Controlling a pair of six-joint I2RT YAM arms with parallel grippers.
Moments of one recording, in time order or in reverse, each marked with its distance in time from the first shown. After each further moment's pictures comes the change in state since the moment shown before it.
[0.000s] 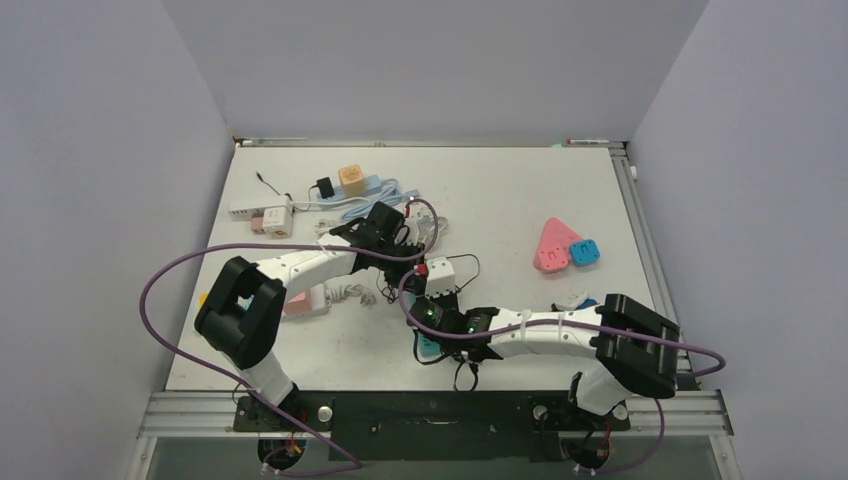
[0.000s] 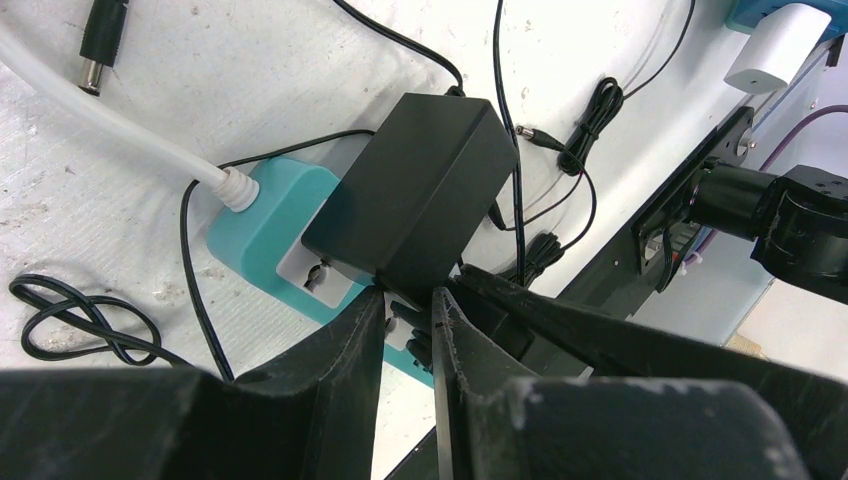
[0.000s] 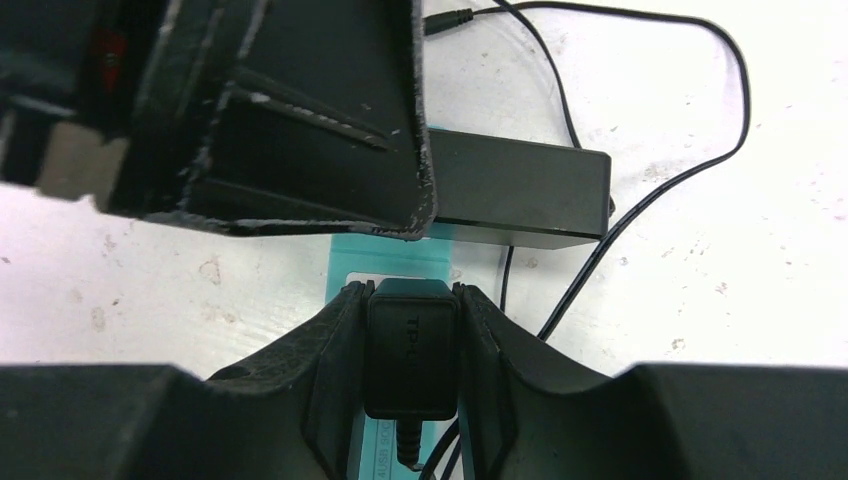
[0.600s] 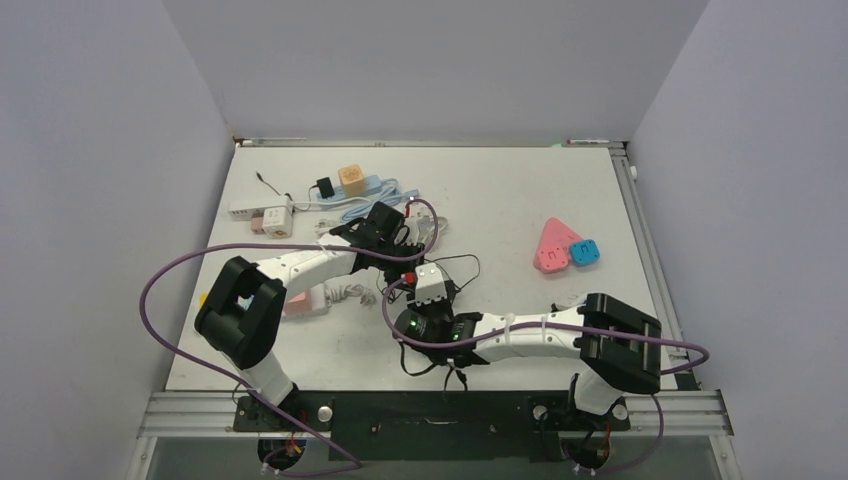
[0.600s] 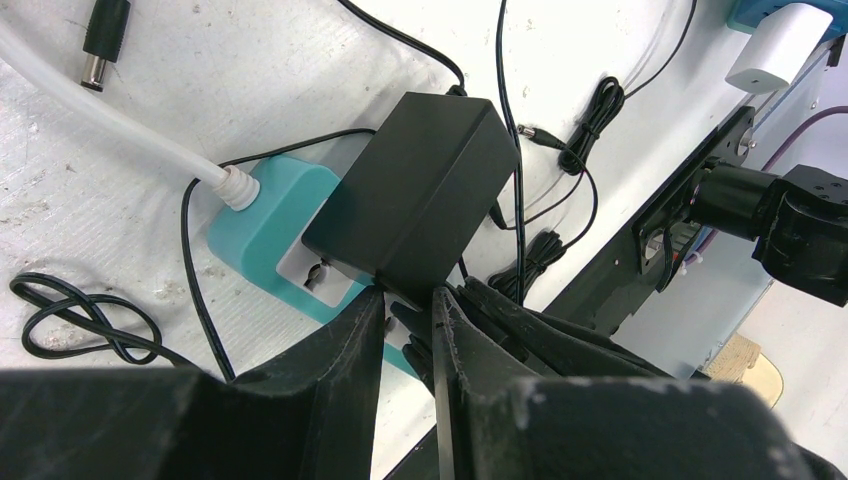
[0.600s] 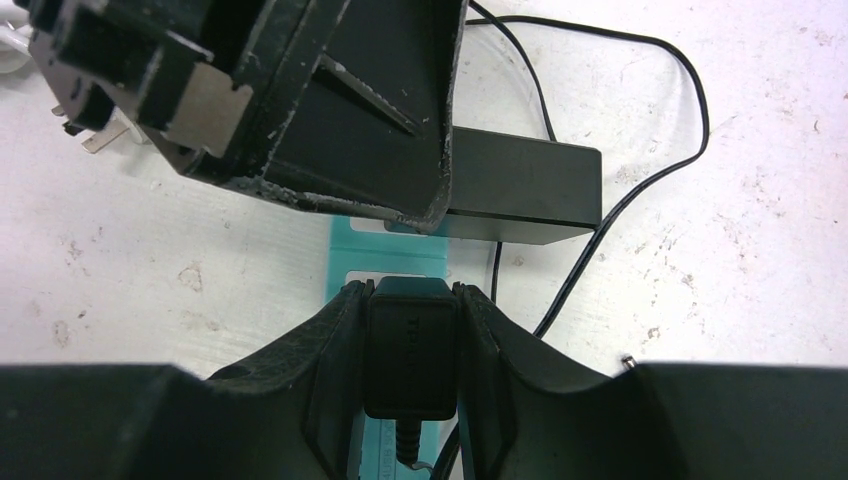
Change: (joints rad) left arm 0.000 0.000 0.000 -0.003 0.001 0.000; right arm 0.090 0.104 0.107 -0.124 0.185 0.019
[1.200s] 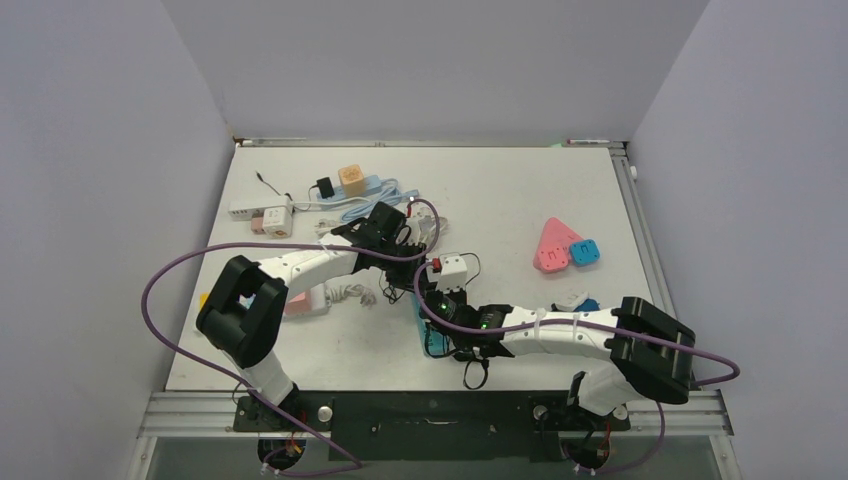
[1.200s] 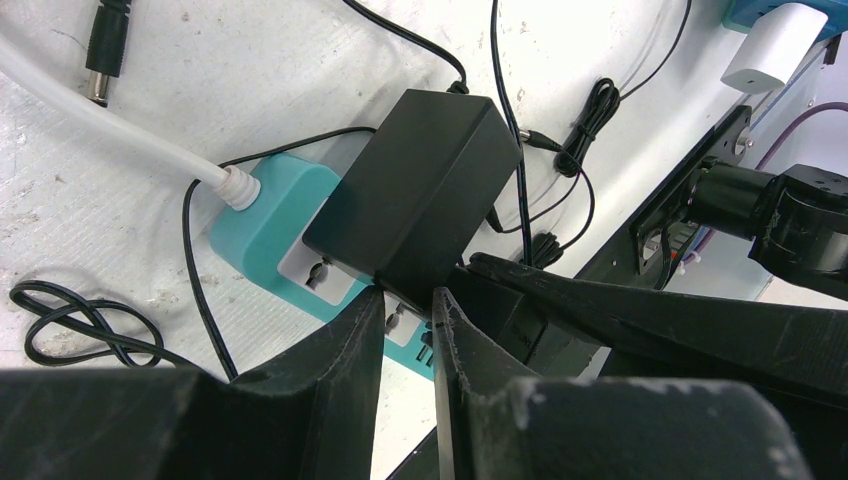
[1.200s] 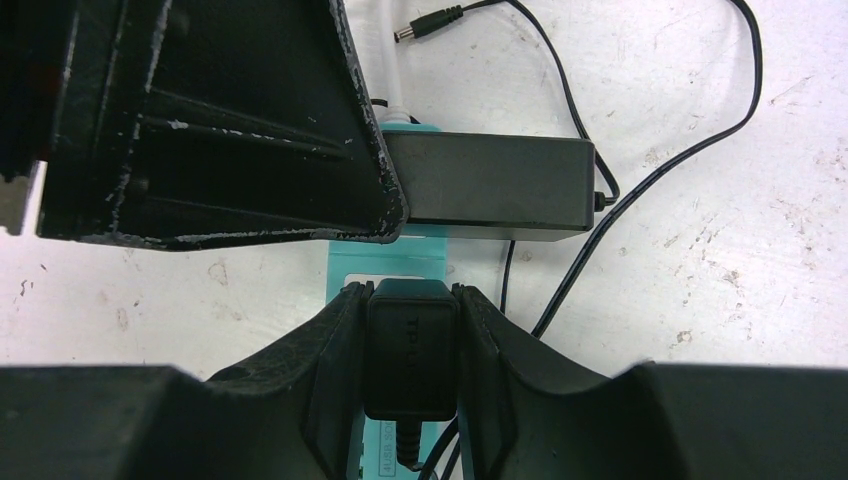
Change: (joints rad) left arm -0.004 0.009 0.005 0.007 0.004 0.000; right arm -0.124 -0.154 -0.144 0.128 -0.223 0.020
